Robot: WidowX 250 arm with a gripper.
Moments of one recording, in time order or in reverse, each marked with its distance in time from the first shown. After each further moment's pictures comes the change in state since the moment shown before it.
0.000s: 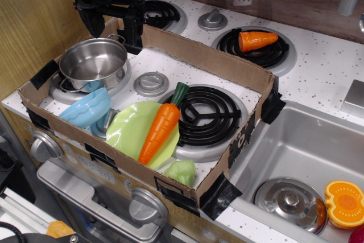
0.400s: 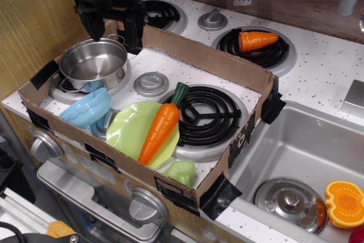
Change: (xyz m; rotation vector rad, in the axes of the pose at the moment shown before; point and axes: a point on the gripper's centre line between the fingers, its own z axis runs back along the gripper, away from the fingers) arm -0.007 -0.004 -0.009 -0.008 0.030 -0.002
